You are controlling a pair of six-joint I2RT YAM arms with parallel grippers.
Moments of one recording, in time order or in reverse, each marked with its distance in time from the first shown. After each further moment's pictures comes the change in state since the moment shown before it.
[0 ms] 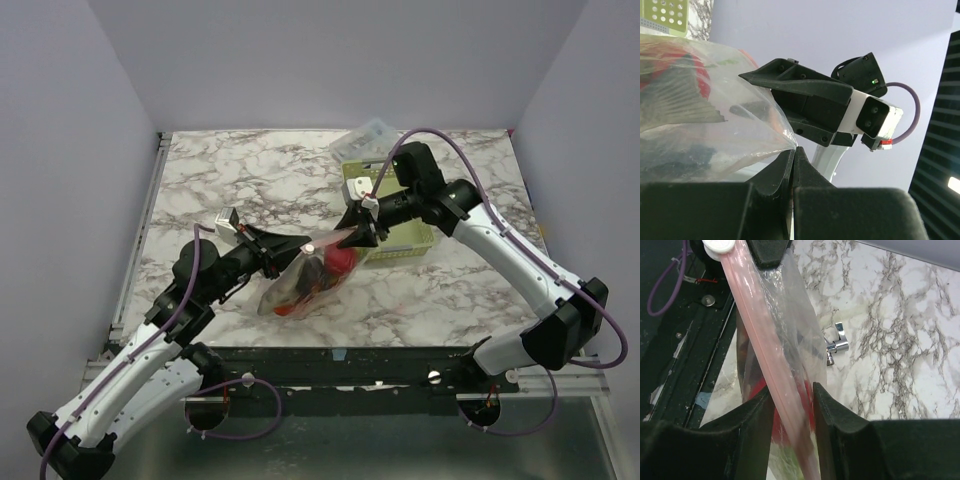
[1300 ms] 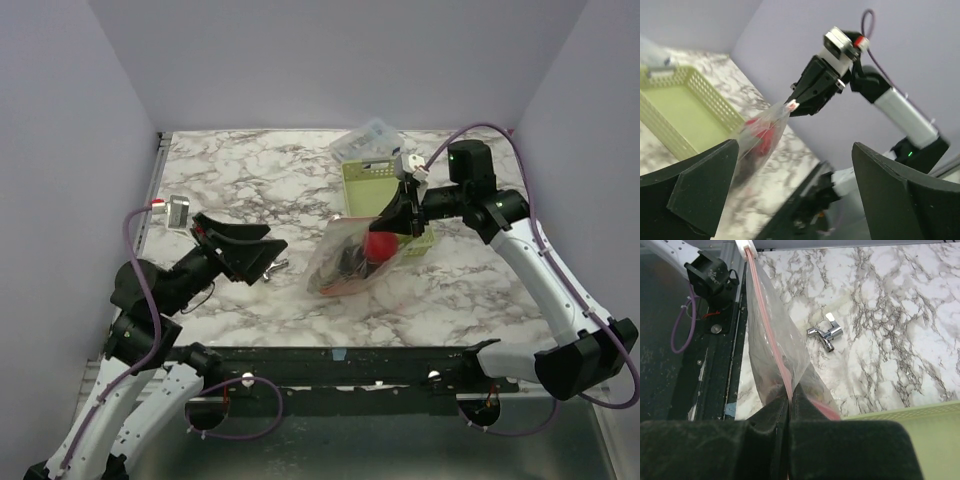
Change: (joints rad) left arm 0.143 -0.166 0.118 -0.072 0.095 0.838; right arm -0.237 -0.174 -0.135 0.089 -0.129 0.287
